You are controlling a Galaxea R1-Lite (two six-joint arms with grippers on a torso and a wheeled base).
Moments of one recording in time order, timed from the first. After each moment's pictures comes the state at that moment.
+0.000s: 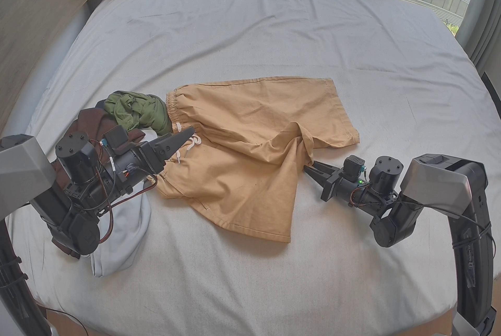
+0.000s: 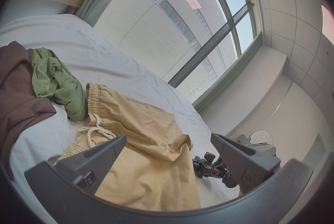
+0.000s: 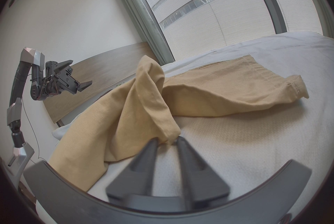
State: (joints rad) left arm -0.21 2.05 -0.63 -1.55 -0.49 -0.55; right arm 0.29 2.53 -1.02 -1.54 0.48 0.12
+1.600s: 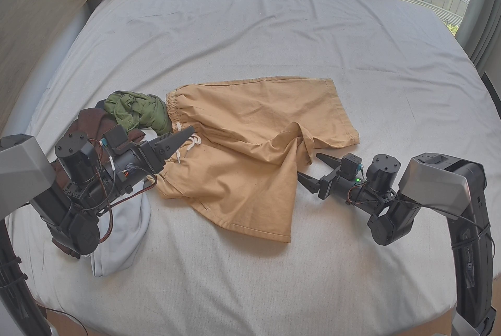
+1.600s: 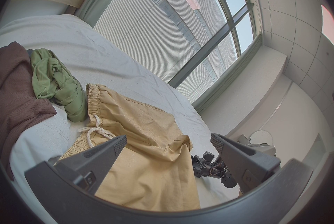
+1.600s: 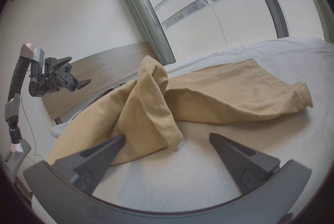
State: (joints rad) left arm -0.21 2.04 -0.63 -1.55 -0.49 -0.55; right arm 0.29 2.54 -1.05 -1.51 0.47 0.09
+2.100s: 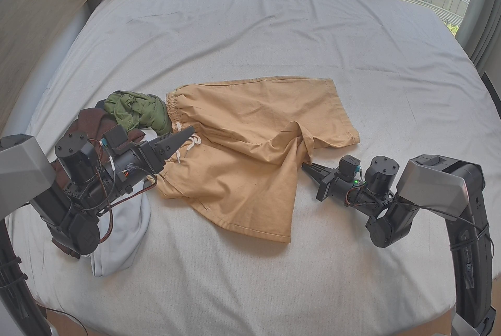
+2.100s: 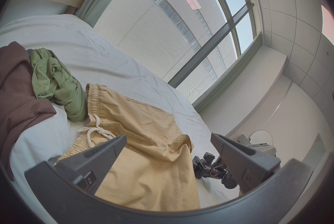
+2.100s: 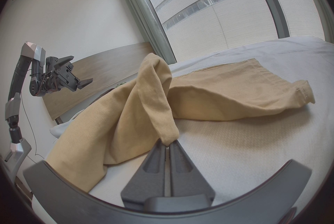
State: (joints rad) left arm -0.21 2.04 -0.63 -1.55 -0.49 -0.55; right arm 0.31 2.55 -1.04 -1.54 0.47 0.09
